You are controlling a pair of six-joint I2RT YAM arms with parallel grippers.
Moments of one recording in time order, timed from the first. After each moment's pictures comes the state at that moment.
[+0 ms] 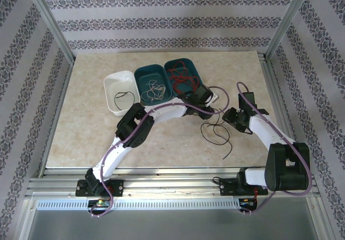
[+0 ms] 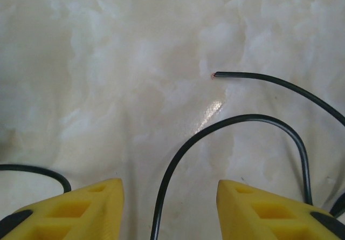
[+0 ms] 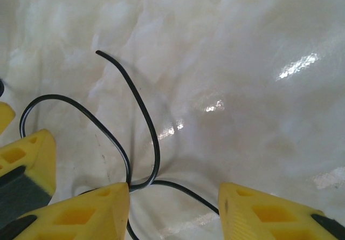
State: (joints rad) left arm -0.84 2.40 1.93 -0.41 0.04 -0.05; right arm 0.00 1.32 0.71 -0.52 -0.14 0.63
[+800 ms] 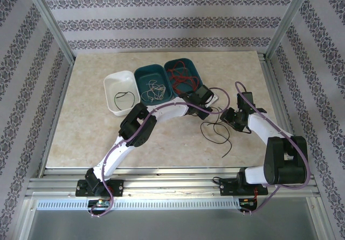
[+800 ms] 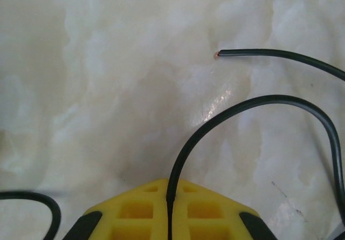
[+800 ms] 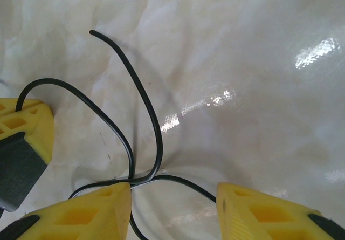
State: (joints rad) left arm -0.83 2.46 1.99 -0.47 0.04 -0.02; right arm 0.00 1.38 0.71 -0.48 -0.20 0.63
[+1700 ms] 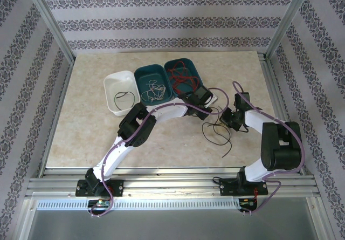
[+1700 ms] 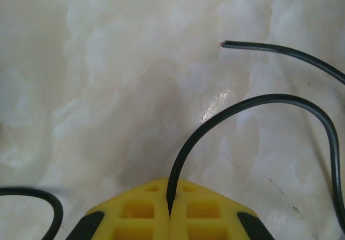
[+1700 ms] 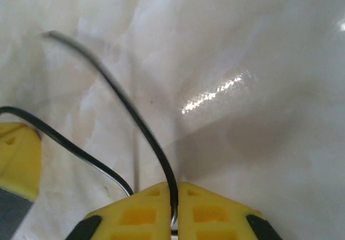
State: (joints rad) left arm -0.83 2.43 1.94 -0.43 0.04 -0.05; right arm 0.00 1.53 0.71 -0.35 -0.28 0.67
